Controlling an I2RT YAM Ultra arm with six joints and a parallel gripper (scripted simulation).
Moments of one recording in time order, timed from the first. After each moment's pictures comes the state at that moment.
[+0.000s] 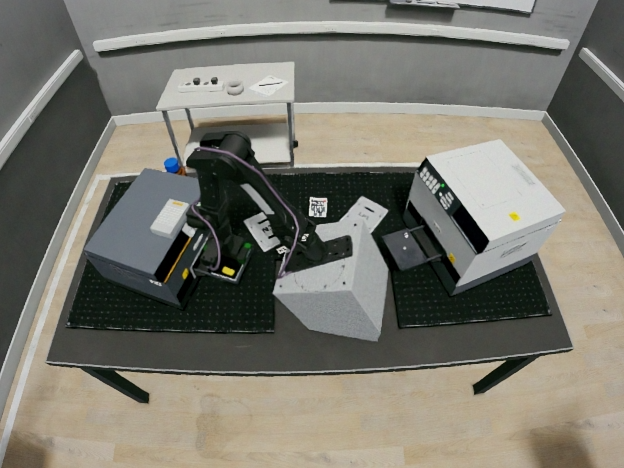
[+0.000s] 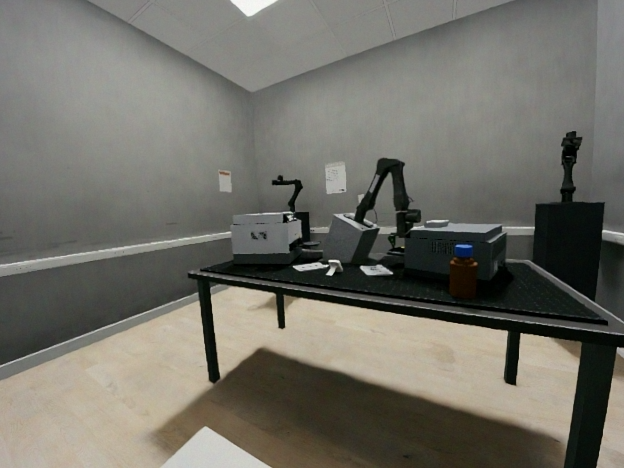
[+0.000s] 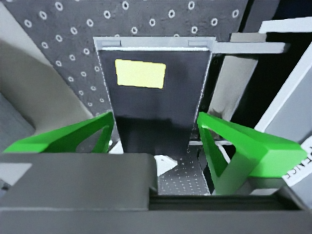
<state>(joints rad) 1.23 1.65 0.68 -0.16 -0.05 -1.58</state>
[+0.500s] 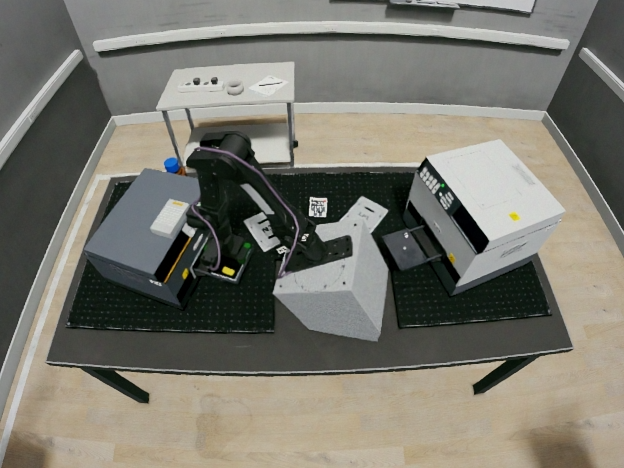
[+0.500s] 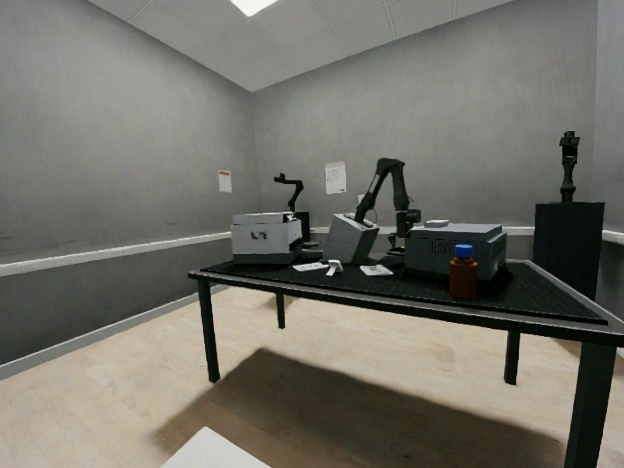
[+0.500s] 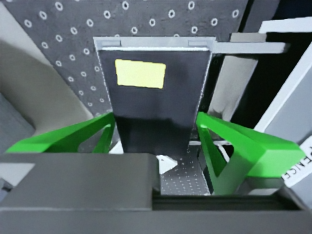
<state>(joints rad) 1.23 1.65 0.68 -0.16 -0.05 -1.58</state>
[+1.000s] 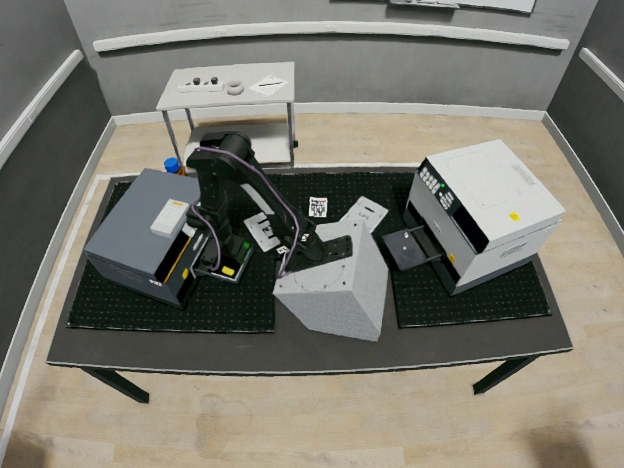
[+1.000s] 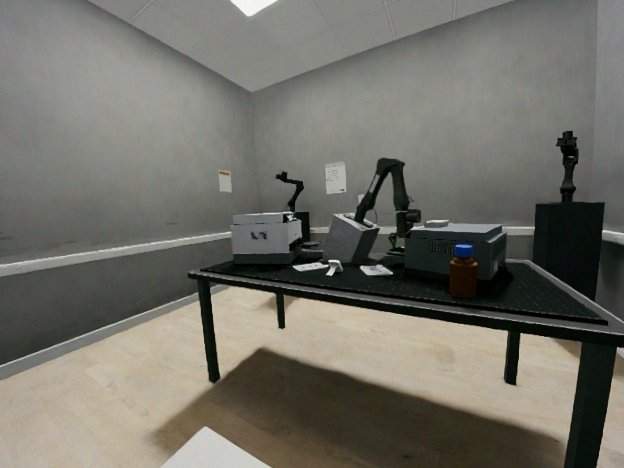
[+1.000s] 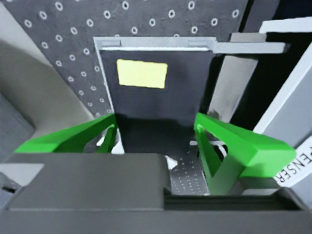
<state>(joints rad) 1.23 1.65 0.68 -0.16 -0.05 -1.58</state>
